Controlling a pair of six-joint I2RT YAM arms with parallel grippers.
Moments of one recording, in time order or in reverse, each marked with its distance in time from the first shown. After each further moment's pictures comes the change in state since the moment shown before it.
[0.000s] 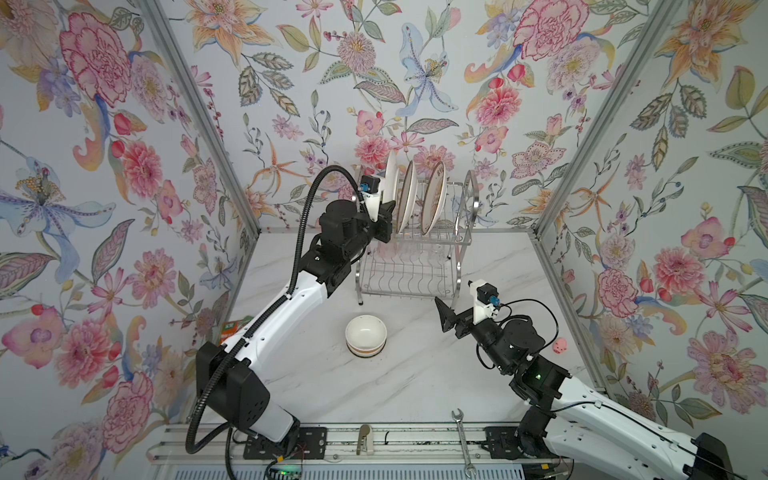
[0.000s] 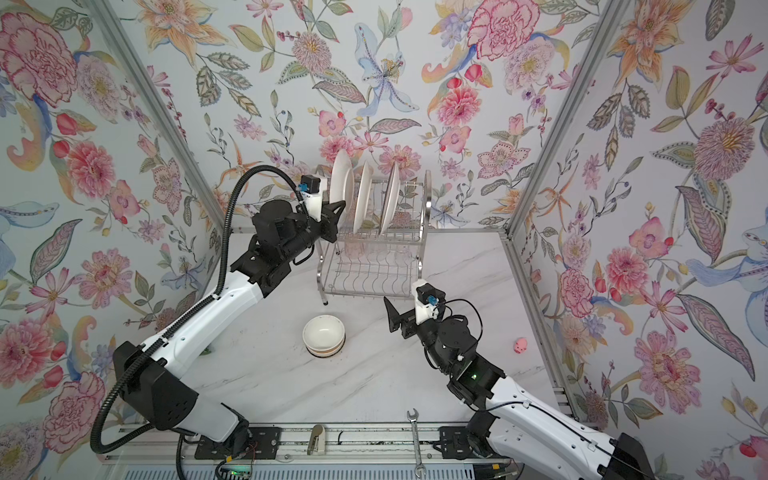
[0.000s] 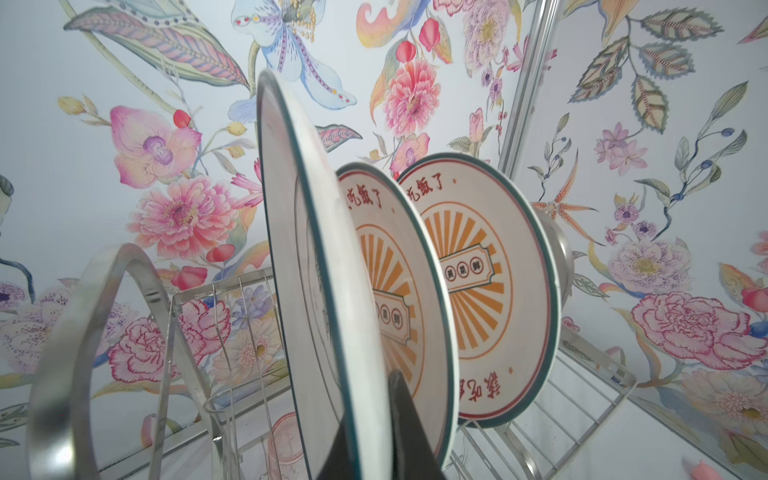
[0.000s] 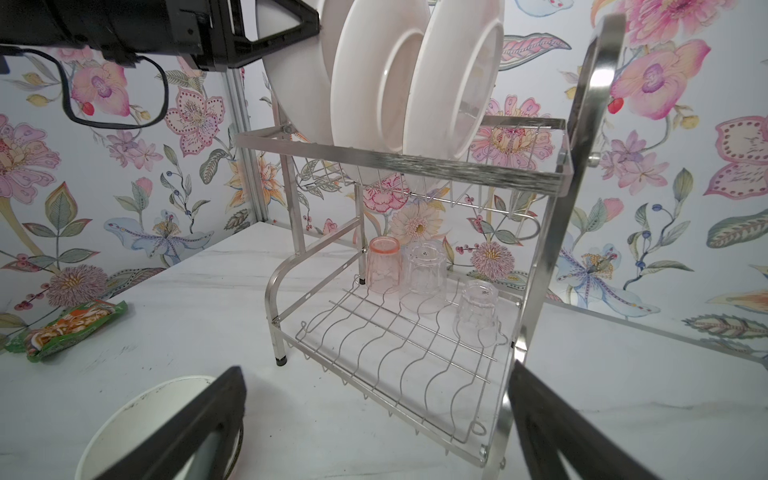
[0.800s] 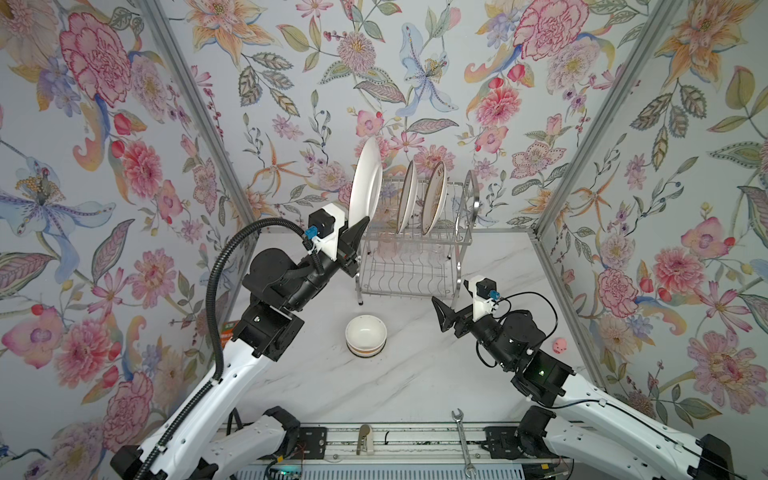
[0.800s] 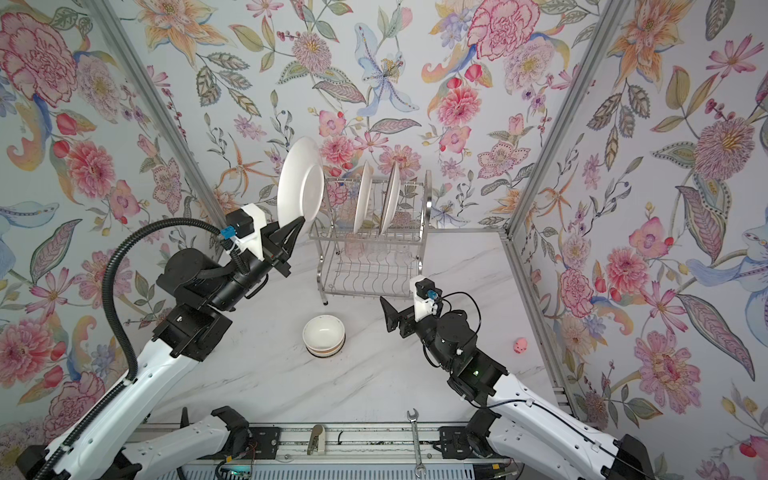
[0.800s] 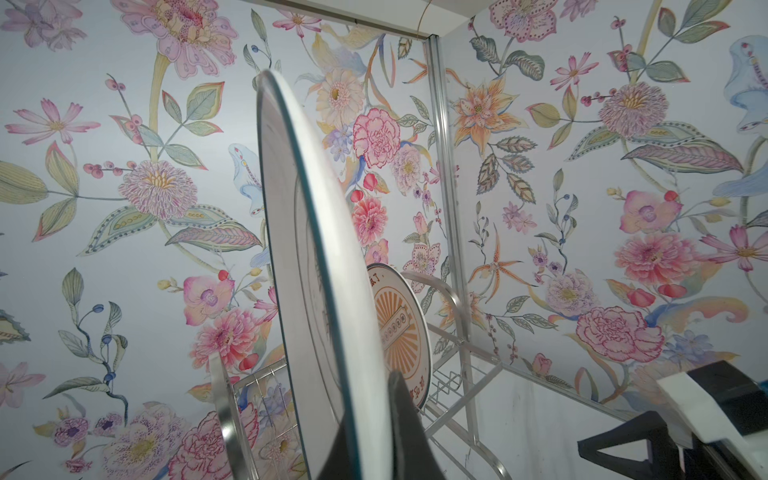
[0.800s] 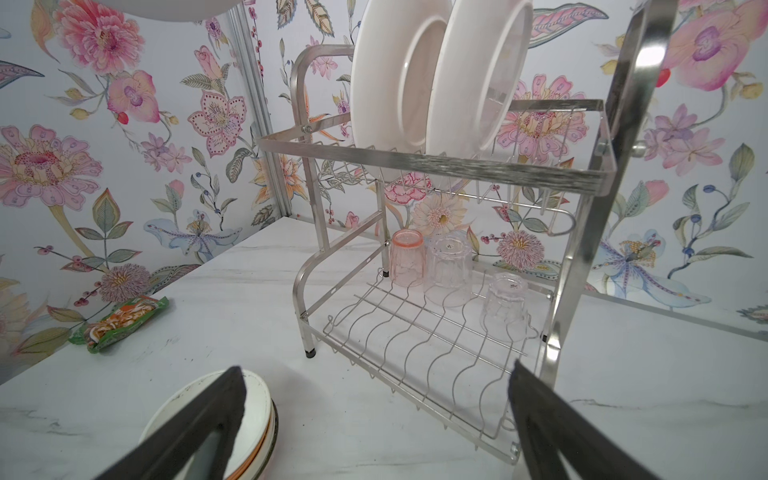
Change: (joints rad) left arm -0.034 -0.535 -0.319 0.055 0.101 0.187; right arm -0.010 0.000 0.071 -0.116 -0.068 0.090
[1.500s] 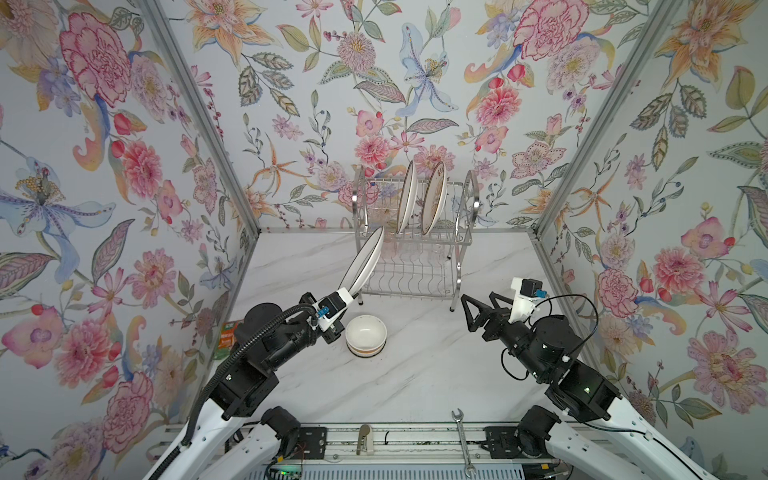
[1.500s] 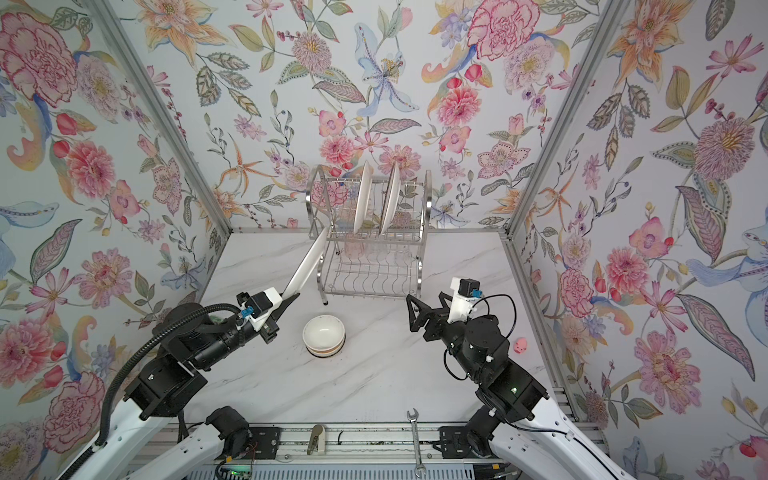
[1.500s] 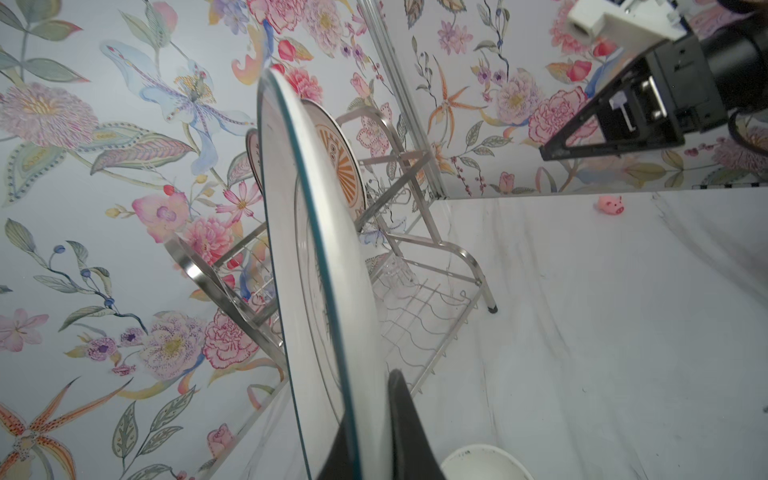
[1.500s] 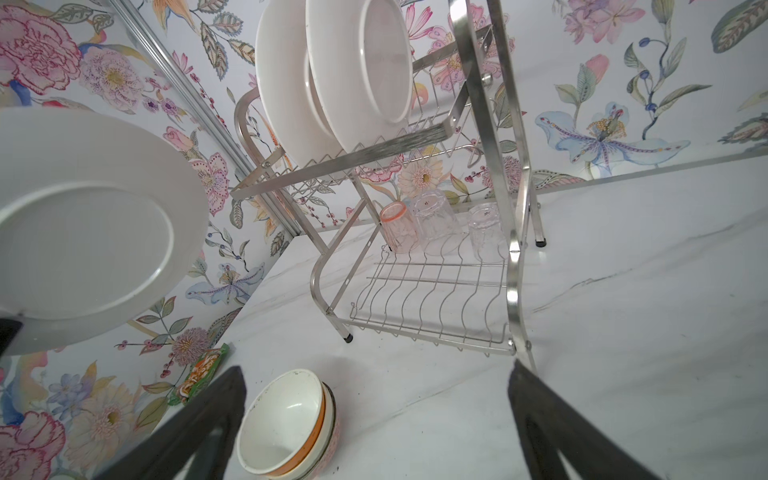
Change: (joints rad) left arm -0.037 -0.350 -0.334 -0.391 0.028 0.352; right arm -0.096 -0.213 0.113 -0.432 -0.024 0.422
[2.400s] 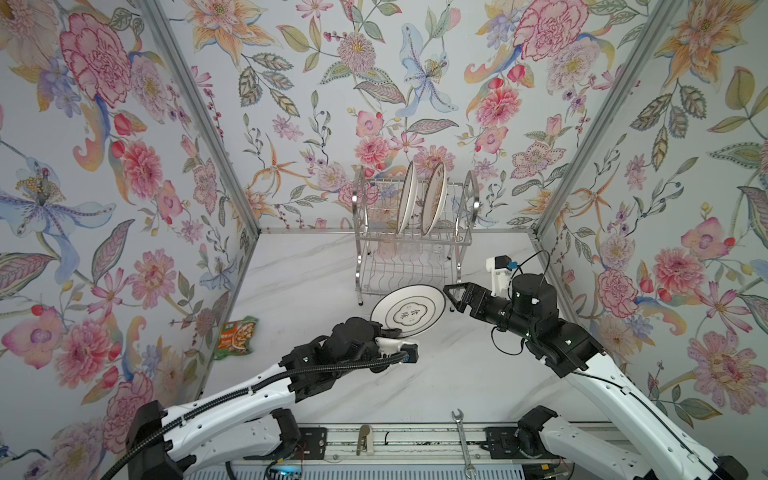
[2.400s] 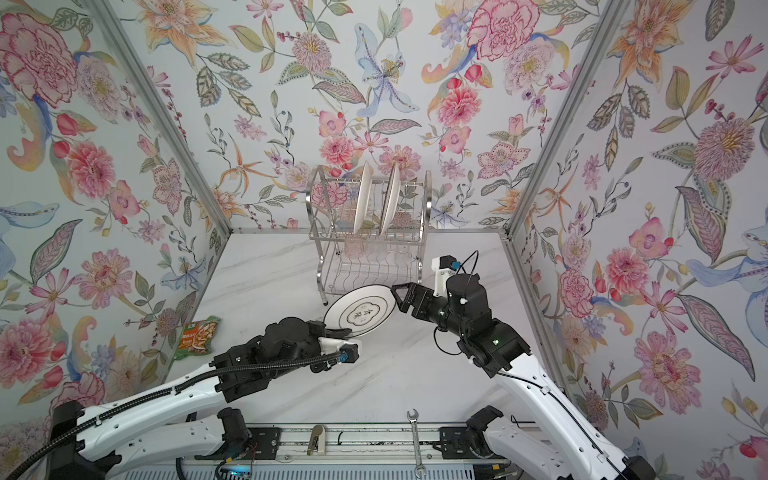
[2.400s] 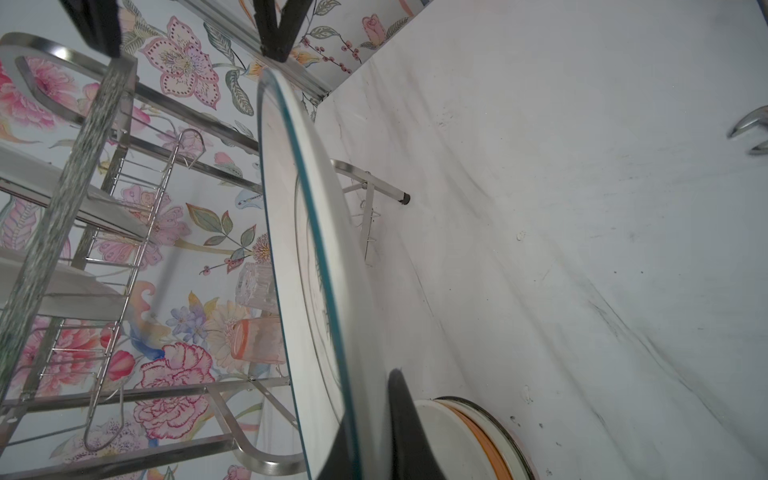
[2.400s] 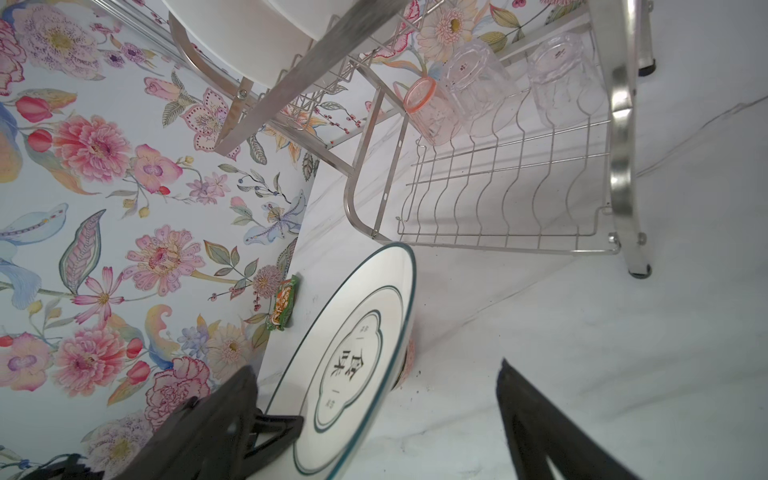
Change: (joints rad) left arm -0.434 0.353 -0.108 0.081 -0.354 0.399; right arm -0.175 0.326 0.253 -0.196 -0.417 0.259
